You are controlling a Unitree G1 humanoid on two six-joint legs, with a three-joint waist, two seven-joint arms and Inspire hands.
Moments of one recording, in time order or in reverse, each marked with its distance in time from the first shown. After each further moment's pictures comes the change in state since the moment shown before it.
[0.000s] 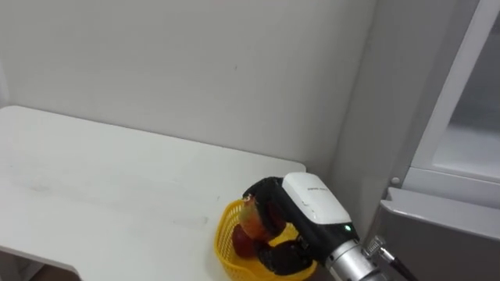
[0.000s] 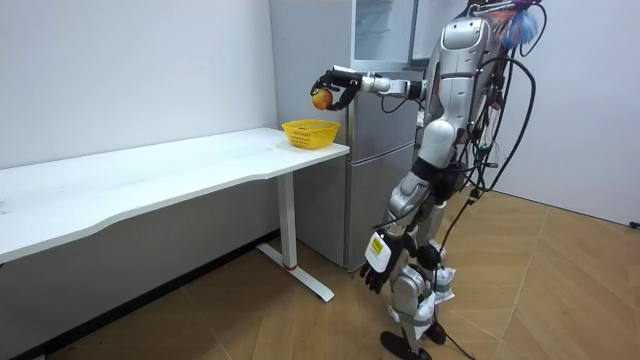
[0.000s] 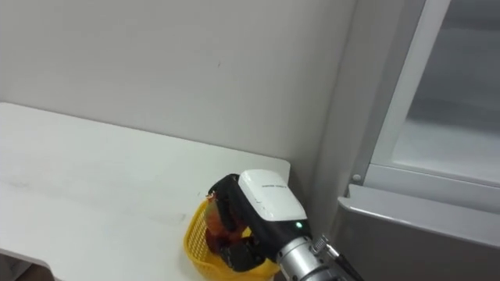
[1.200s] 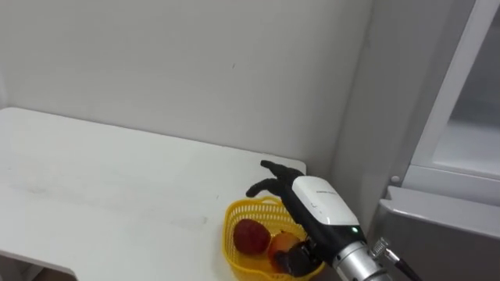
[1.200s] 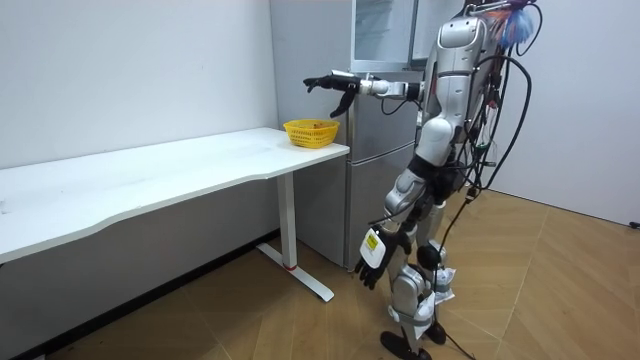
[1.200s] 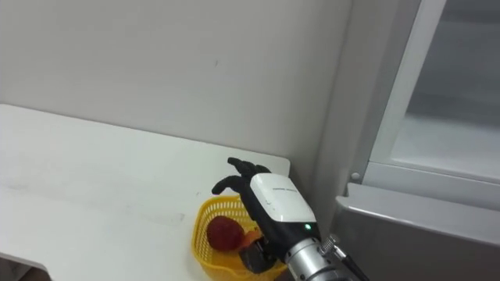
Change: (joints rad) left arm 0.001 -0.002 0.017 -0.044 0.008 0.002 -0.007; right arm 0.000 0.000 -0.028 0.034 -0.004 0.001 0.000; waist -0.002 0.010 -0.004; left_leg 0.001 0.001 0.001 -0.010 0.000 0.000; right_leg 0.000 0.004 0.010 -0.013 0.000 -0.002
